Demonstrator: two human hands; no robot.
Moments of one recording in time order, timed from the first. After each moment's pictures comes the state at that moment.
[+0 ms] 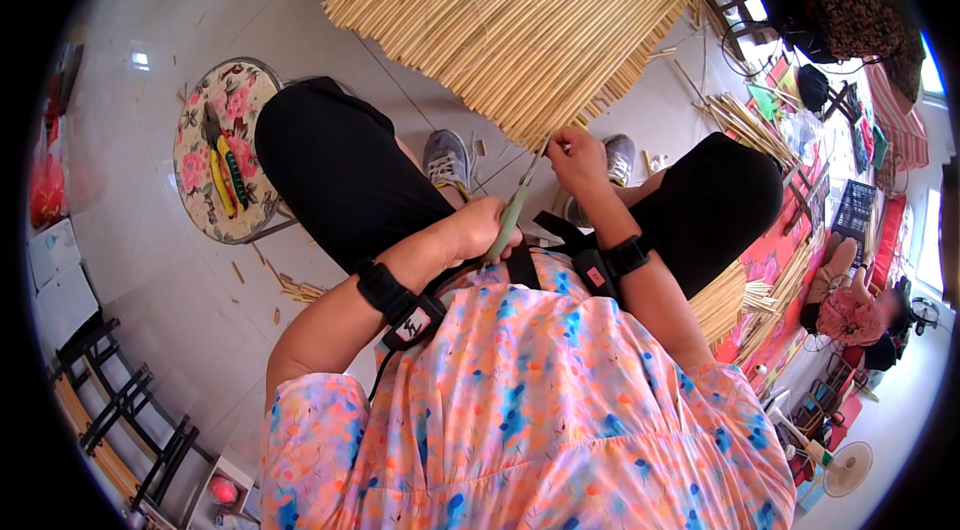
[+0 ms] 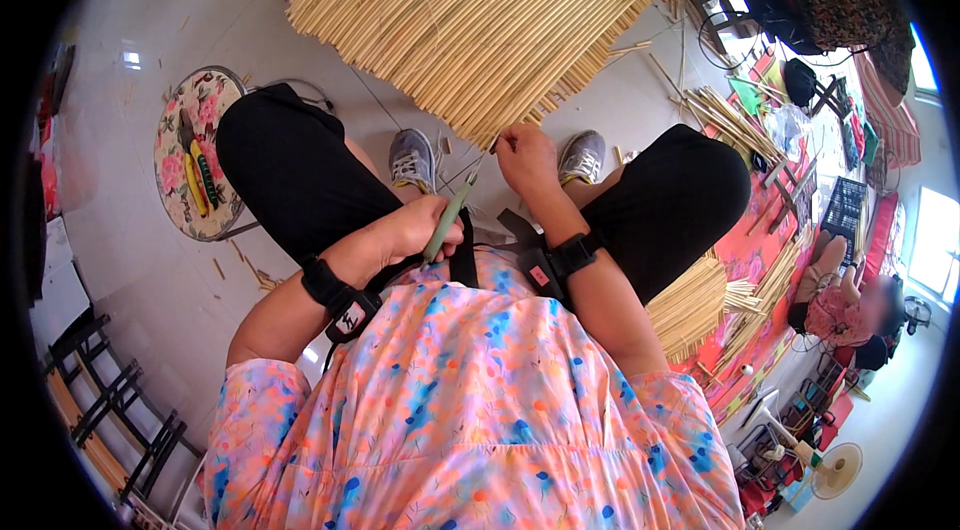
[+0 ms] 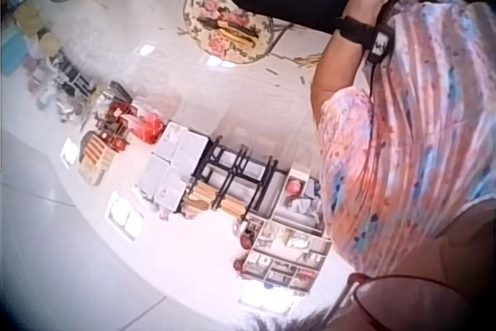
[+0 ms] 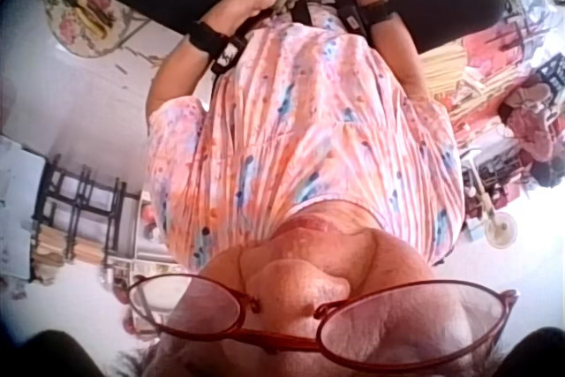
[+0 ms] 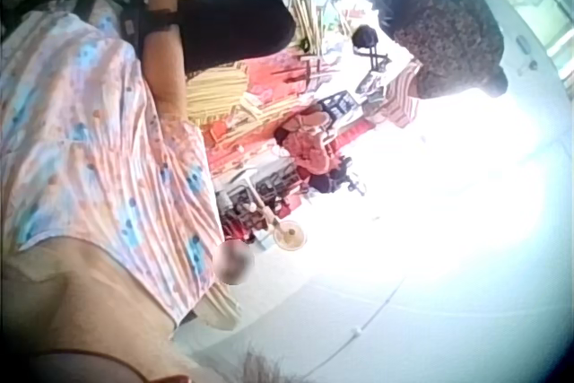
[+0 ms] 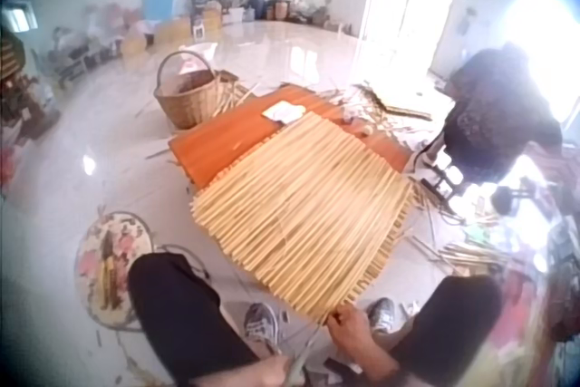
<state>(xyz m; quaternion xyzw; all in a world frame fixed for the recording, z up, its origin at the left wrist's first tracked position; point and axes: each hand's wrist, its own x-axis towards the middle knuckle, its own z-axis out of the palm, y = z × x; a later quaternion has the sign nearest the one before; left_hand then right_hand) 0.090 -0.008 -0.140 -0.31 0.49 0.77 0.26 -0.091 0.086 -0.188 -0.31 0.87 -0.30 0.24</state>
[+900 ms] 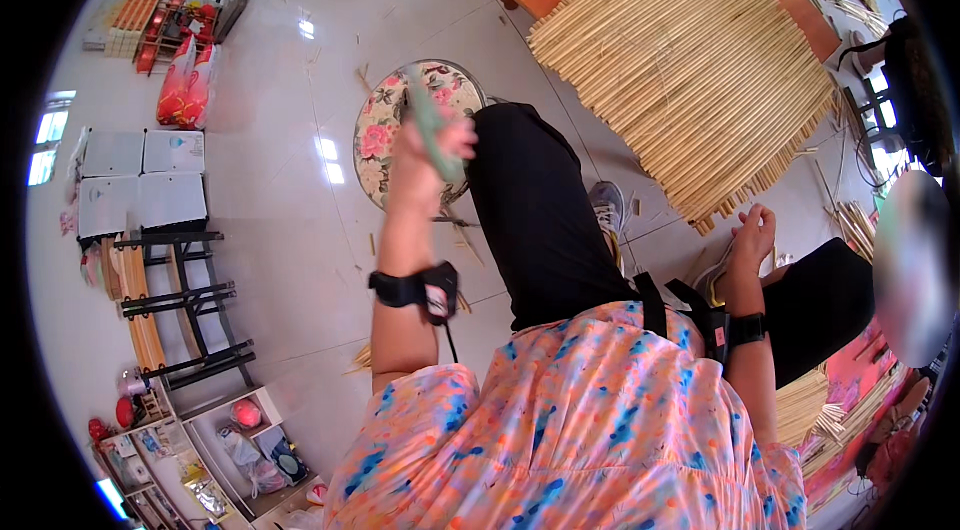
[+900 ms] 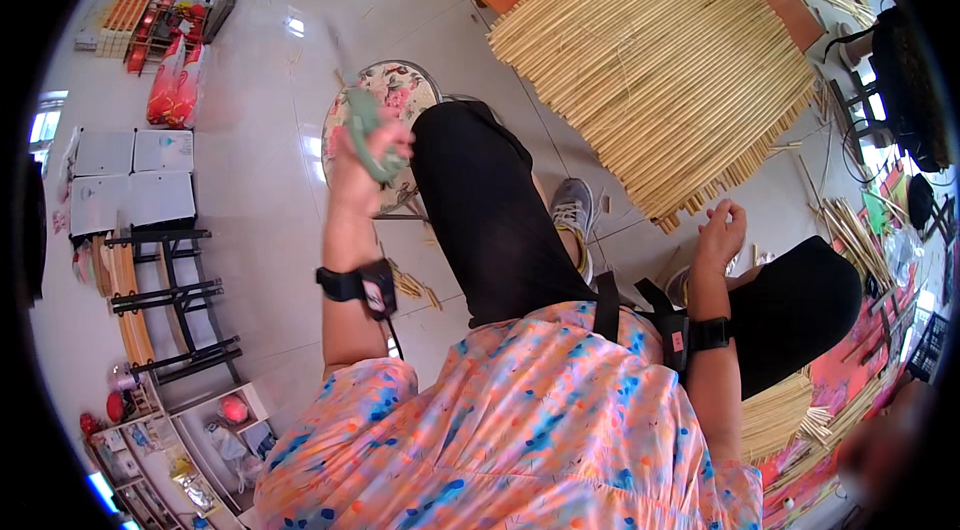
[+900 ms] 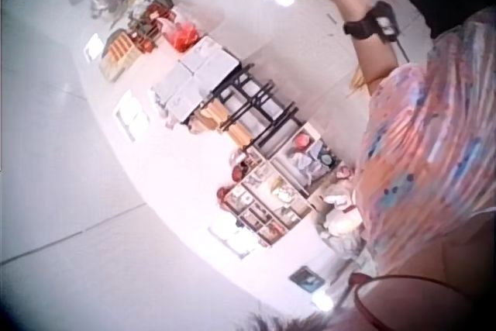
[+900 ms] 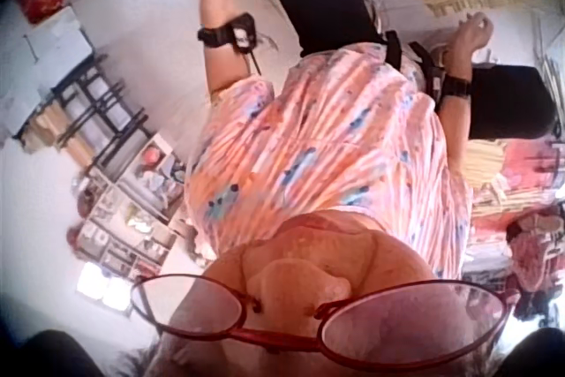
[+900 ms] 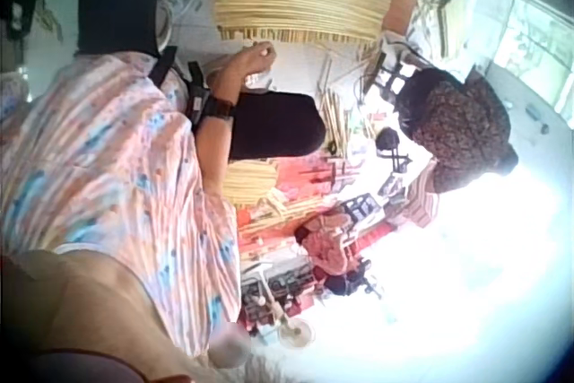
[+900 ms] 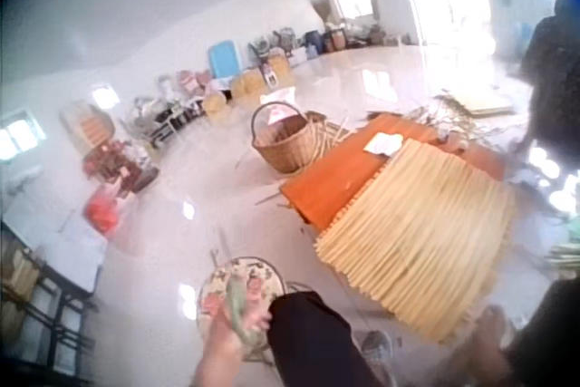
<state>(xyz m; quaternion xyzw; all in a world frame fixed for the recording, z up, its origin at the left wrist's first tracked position) 0.205 -0.164 -0.024 -0.49 0.57 0.56 -0.35 -0.127 0.099 -0.232 0.02 0.81 -0.59 0.08</state>
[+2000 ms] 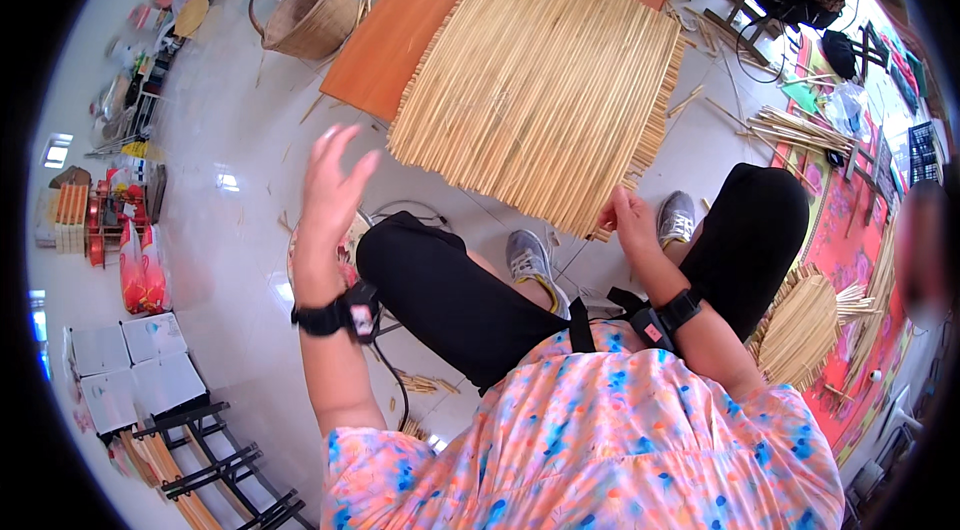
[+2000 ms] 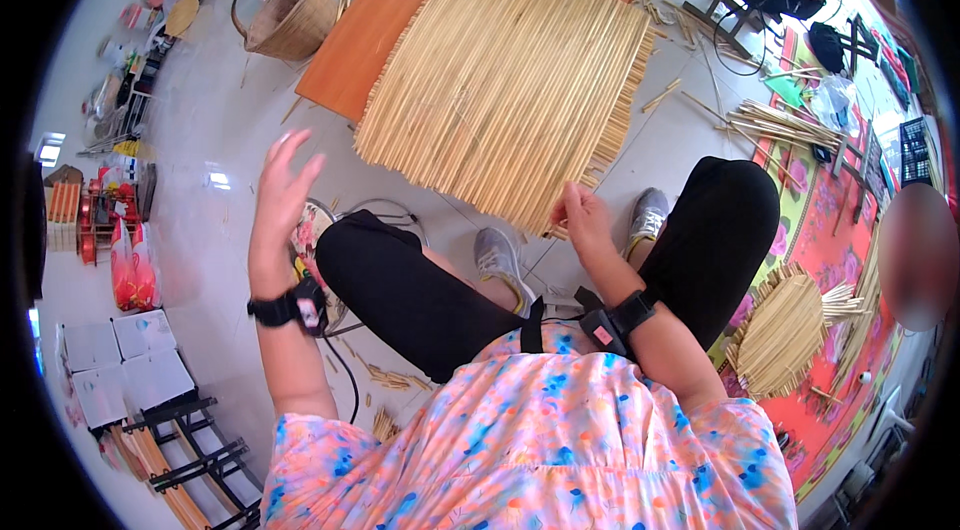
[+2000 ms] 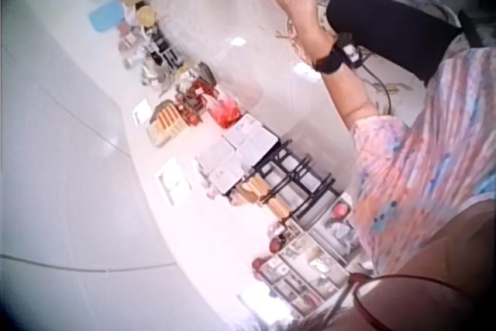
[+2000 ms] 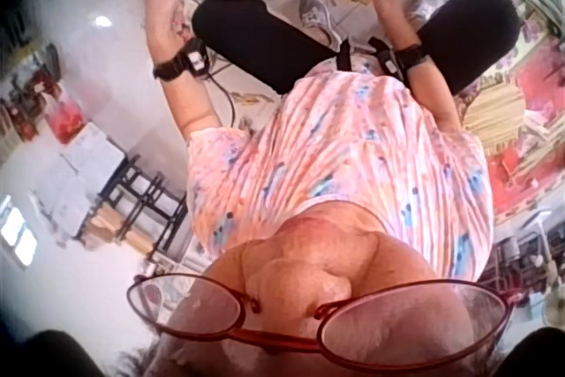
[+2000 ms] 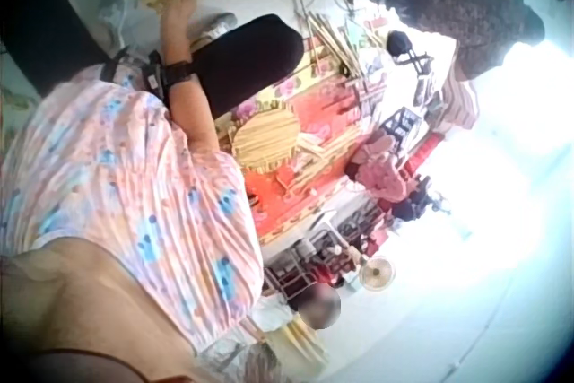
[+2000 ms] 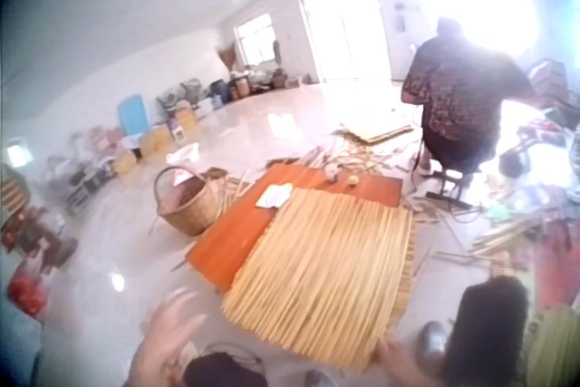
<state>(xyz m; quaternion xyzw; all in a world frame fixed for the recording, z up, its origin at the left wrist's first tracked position) 0.089 -0.227 0.019 -0.32 0.92 0.20 -0.16 -0.105 0.082 -0.185 -0.07 0.70 -0.63 0.32</state>
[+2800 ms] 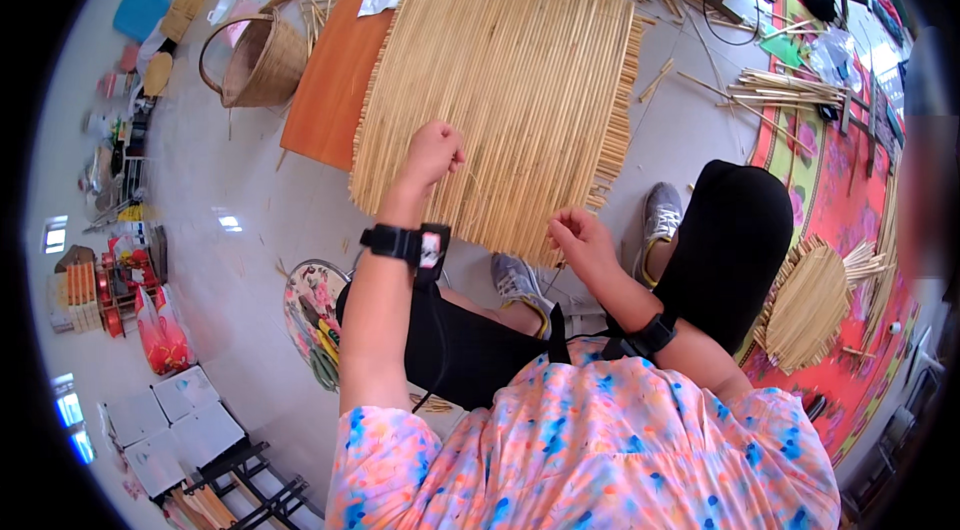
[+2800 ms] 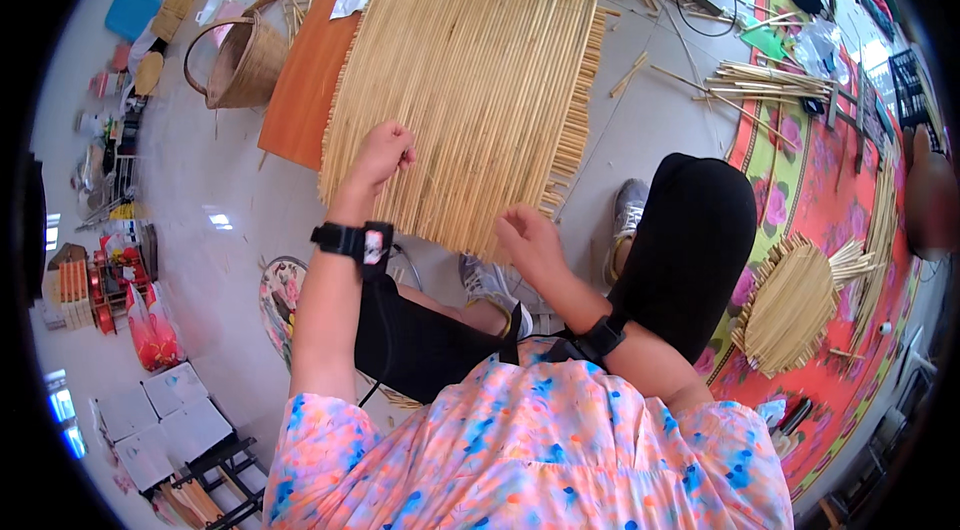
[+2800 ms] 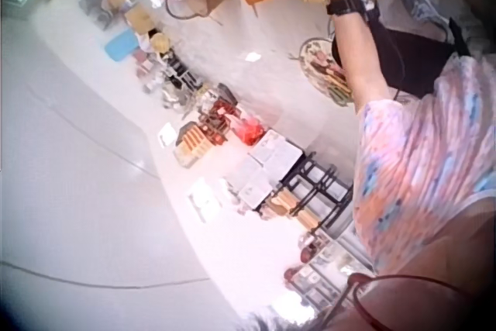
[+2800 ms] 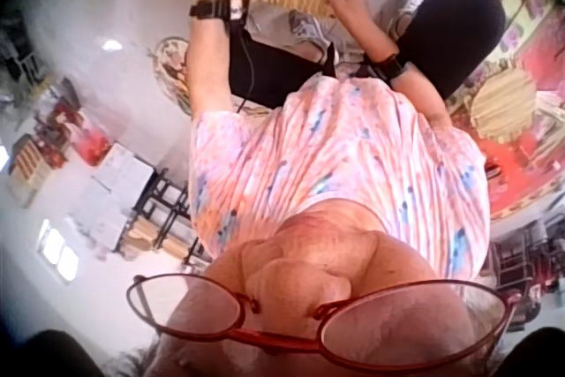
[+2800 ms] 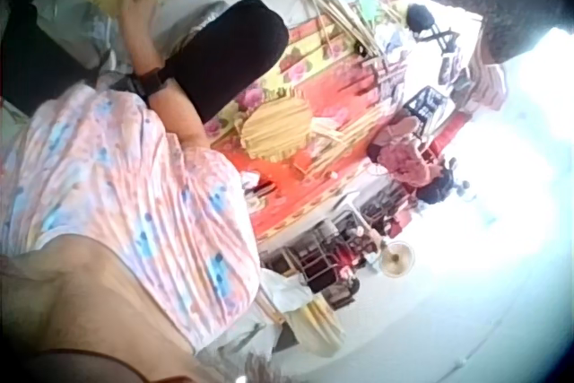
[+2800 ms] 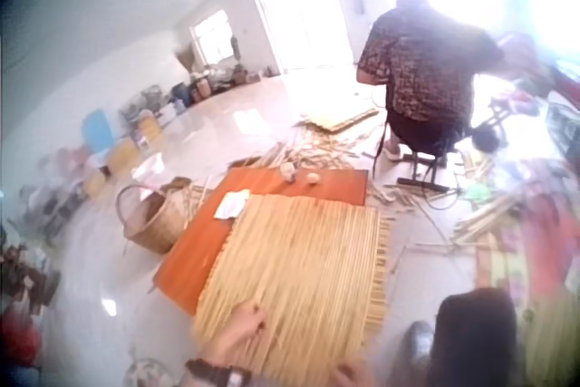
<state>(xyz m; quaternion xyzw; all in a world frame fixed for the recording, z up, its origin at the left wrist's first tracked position) -0.102 -0.215 -0.129 -0.35 0.78 0.52 0.05 -0.094 0.063 -0.182 -0.08 0.67 -0.64 0.36</state>
